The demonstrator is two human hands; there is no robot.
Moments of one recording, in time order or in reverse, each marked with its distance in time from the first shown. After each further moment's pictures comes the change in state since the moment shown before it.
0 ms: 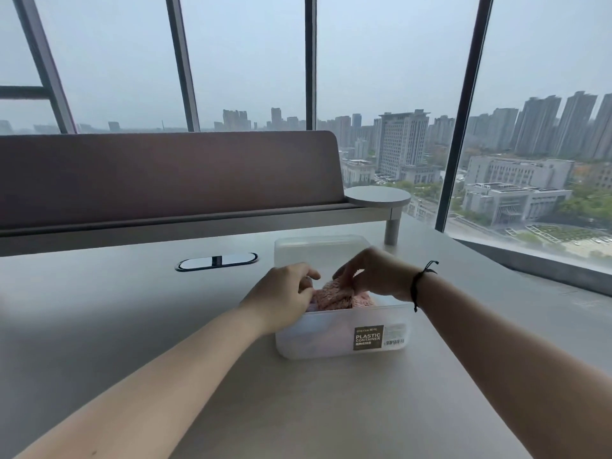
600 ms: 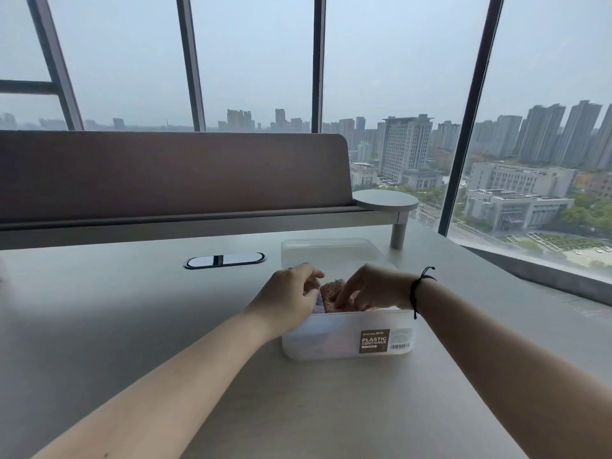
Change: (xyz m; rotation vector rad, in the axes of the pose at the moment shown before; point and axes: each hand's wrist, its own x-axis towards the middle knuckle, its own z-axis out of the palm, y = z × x) left_hand -0.008 -0.012 0.001 -0.057 0.103 0.115; right_hand 0.003 -0.006 0.015 -0.318 -0.165 0.044
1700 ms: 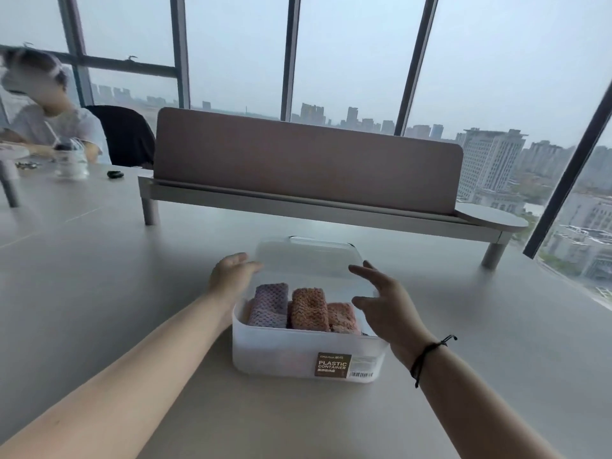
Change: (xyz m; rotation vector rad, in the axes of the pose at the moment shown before) left_hand -0.137 -0.117 -0.146 -0.612 0.599 -0.802; right_hand -0.030 -0.151 0.127 0.659 0.316 -0.165
